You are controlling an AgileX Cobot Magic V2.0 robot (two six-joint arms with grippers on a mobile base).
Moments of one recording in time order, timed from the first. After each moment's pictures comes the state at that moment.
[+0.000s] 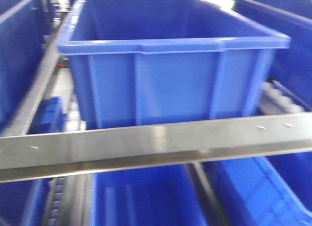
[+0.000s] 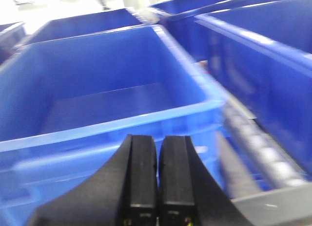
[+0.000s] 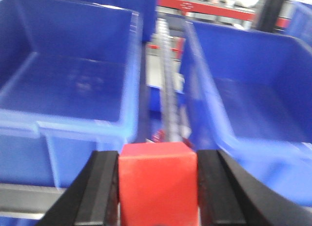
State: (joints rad) left arm -0.01 -0.01 0.01 -0.01 0.03 0.14; right arm 0.07 0.42 -0.42 0.02 0.17 -0.14
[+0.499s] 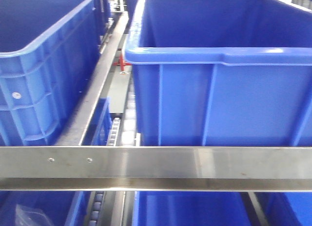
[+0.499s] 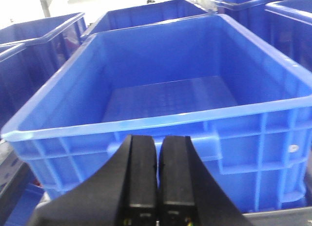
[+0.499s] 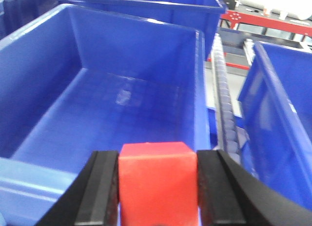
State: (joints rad) left arm -0.01 -0.01 0.01 -0.01 0.03 0.14; right arm 0.07 0.42 -0.42 0.02 0.17 -0.14
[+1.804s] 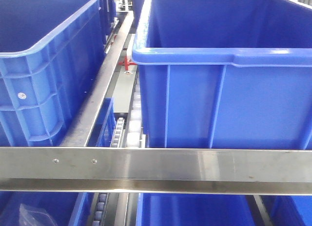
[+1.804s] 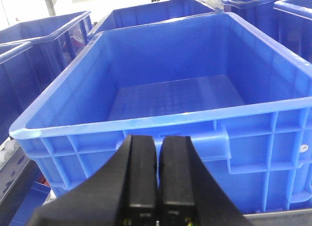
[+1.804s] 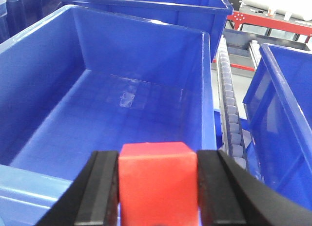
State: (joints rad) left arm -0.01 -0.01 0.01 -0.01 0.03 0.14; right arm 0.07 0.42 -0.42 0.02 0.17 -0.14
